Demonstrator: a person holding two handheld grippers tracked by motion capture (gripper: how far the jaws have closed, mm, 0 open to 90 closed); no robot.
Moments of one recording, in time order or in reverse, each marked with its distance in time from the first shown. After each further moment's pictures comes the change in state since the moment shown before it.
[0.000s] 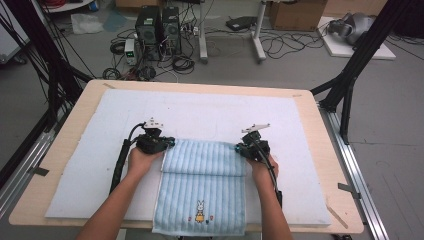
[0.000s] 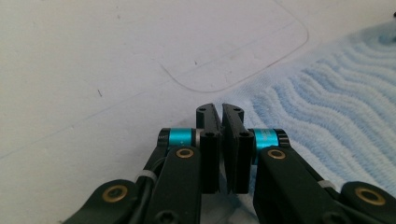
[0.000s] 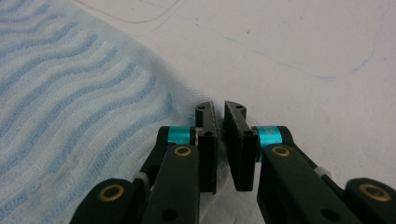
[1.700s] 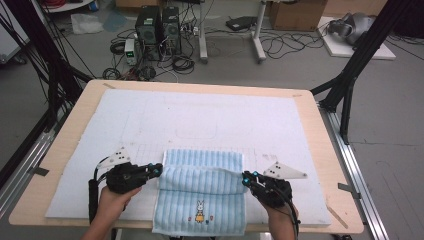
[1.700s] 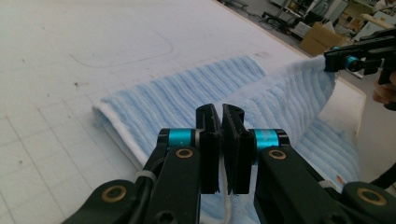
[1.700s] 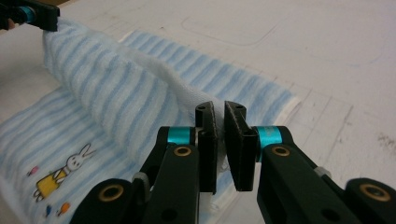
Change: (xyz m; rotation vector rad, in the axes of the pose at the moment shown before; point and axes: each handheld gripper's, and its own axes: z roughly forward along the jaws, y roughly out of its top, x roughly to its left) left arm -0.057 -0.066 -0.114 -0.222 -0.238 -0.018; right arm 0.055 -0.085 -0.117 -0.296 0.159 0.002
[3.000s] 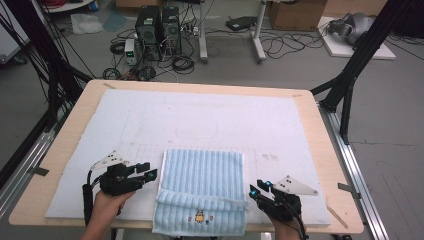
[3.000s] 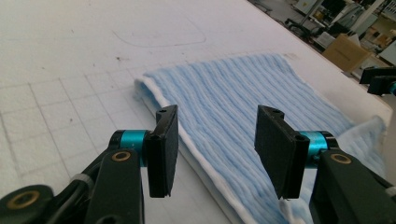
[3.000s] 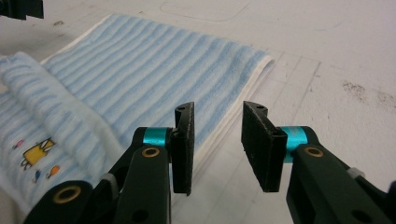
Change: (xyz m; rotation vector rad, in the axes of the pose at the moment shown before) left arm 0.020 -0.007 -0.005 0.010 0.085 -0.093; right arm -0.002 -0.029 -0.019 -0.003 -0.082 0.051
